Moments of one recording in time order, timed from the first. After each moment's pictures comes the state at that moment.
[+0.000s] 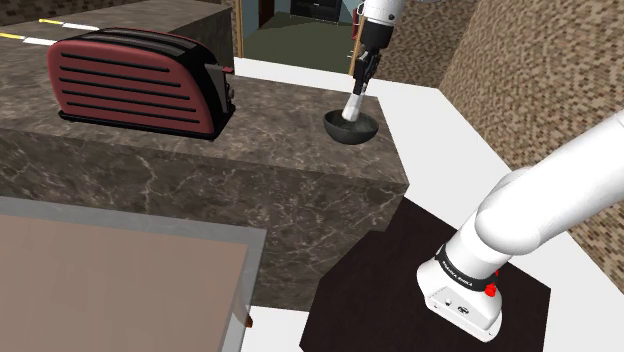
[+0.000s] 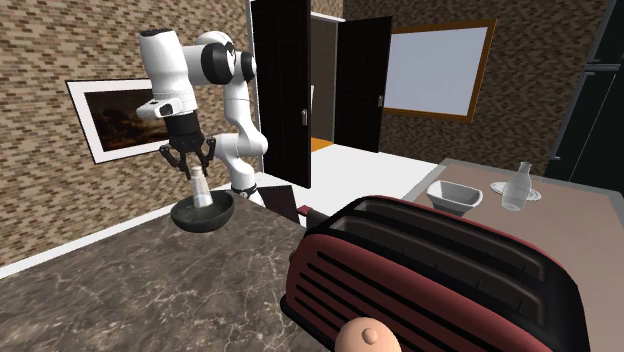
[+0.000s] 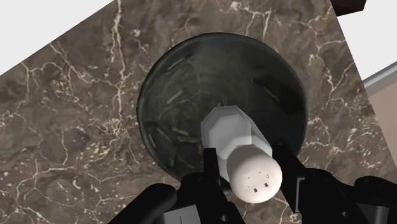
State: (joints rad) arm -0.09 -0.29 -0.08 -2.07 0.05 1.76 -0.40
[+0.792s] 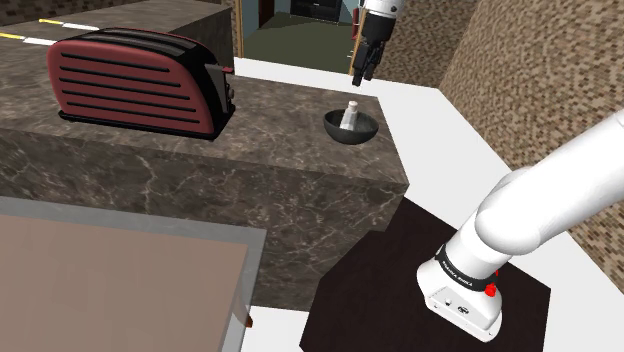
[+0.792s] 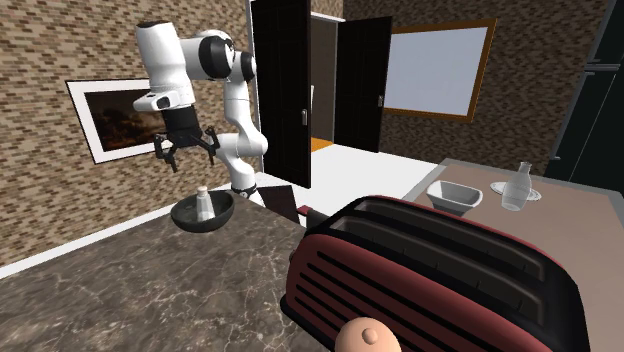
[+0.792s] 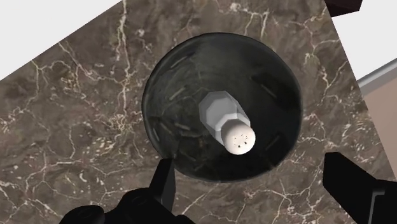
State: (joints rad) arm -0.09 -0.28 -0.09 -2.02 0.05 1.73 -0.40
